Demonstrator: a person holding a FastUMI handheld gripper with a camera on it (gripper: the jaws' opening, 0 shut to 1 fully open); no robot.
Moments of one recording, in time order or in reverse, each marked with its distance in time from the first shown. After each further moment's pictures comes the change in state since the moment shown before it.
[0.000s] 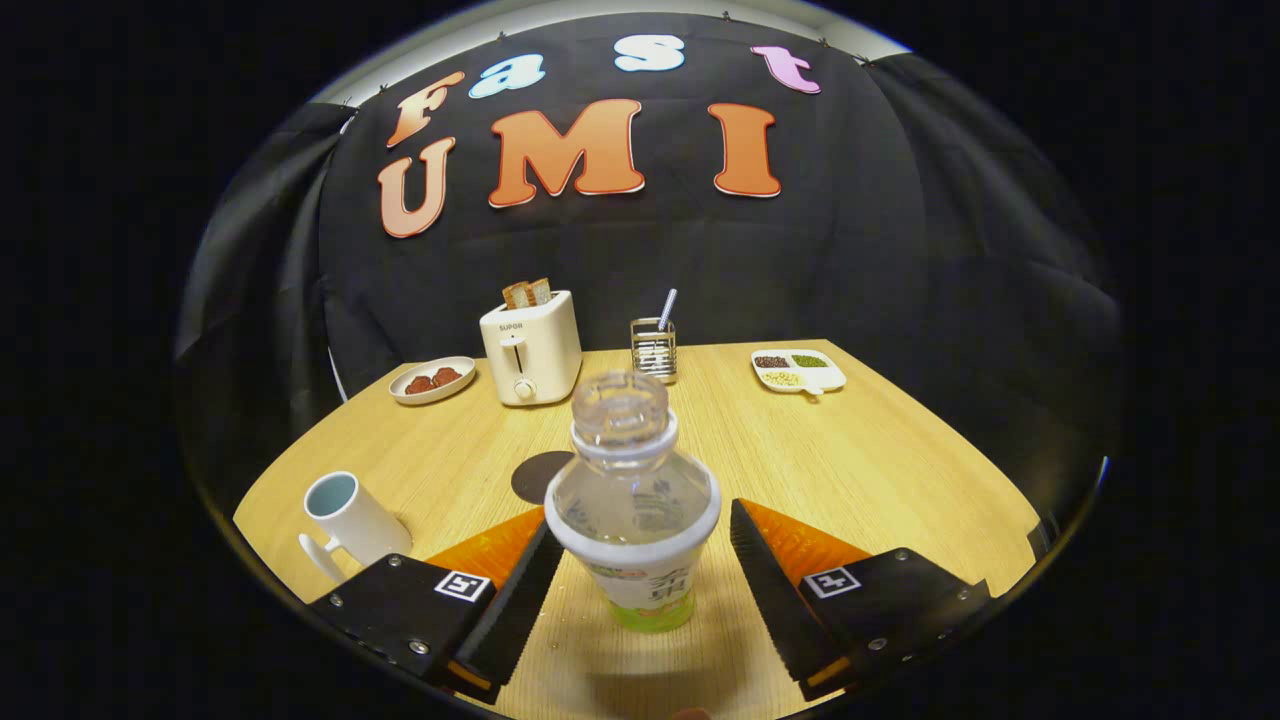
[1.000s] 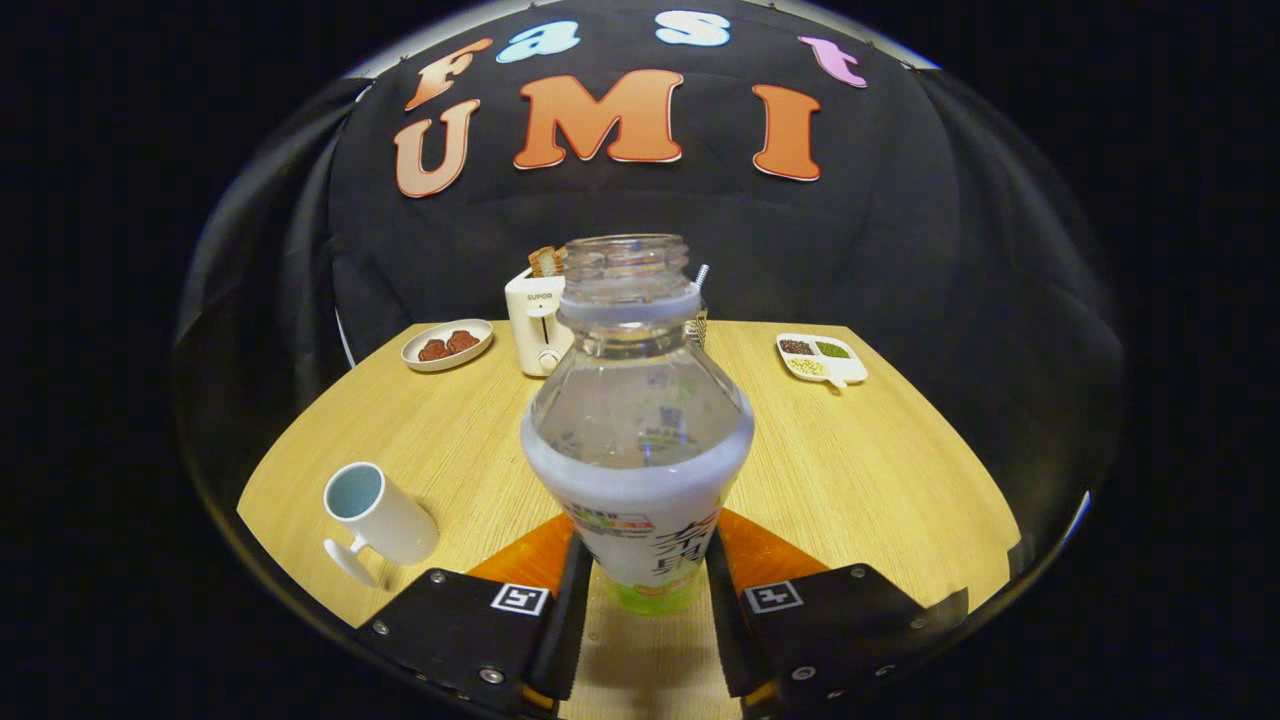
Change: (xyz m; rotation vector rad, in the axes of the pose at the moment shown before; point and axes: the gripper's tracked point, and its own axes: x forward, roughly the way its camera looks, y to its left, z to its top) arm -0.011 0.049 0.027 -0.129 0.122 -0.006
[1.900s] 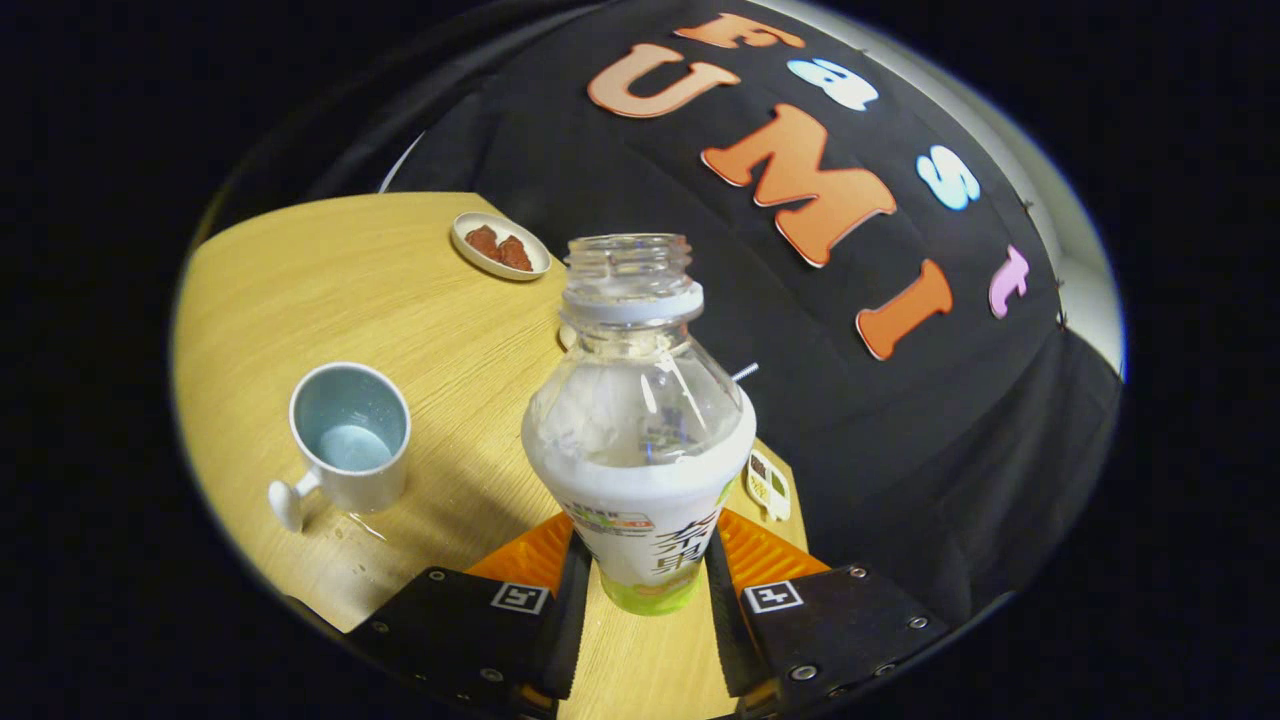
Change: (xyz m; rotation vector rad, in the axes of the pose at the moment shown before) arm 0.003 0.095 0.036 -0.760 -0.051 -0.214
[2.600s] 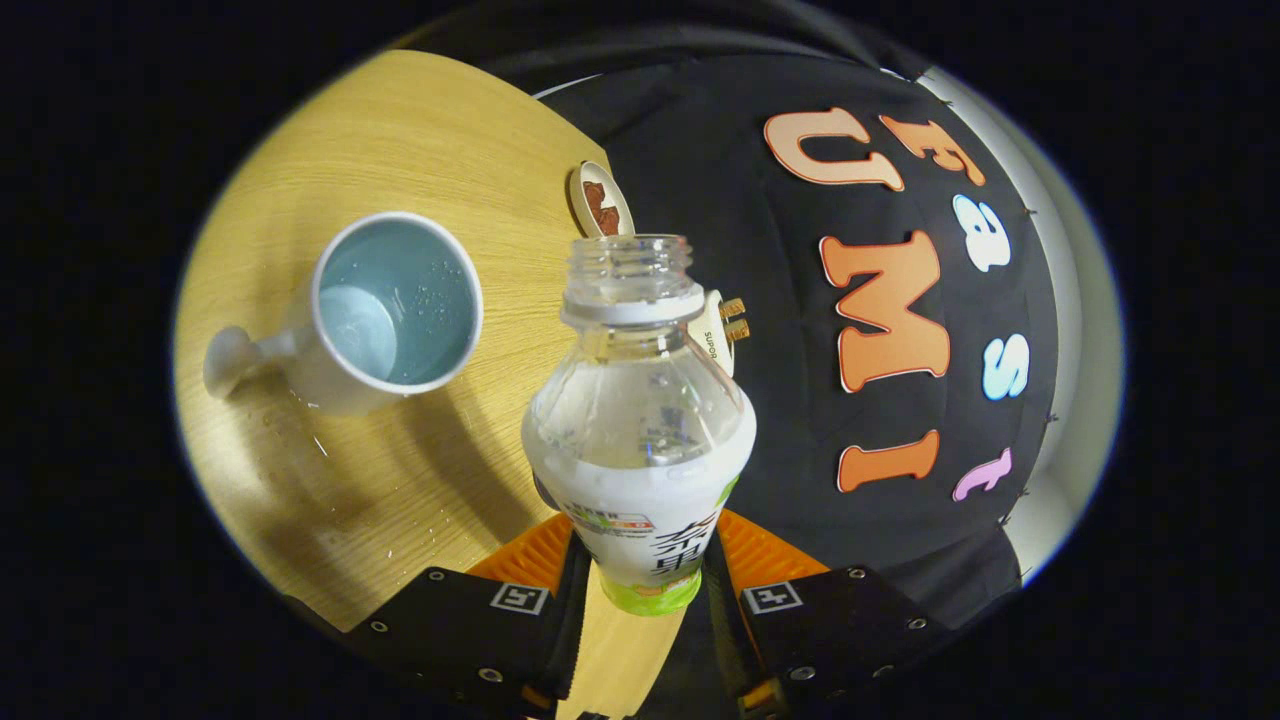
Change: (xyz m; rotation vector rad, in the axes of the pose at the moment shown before) arm 0.018 0.020 0.003 -0.496 -0.070 -0.068
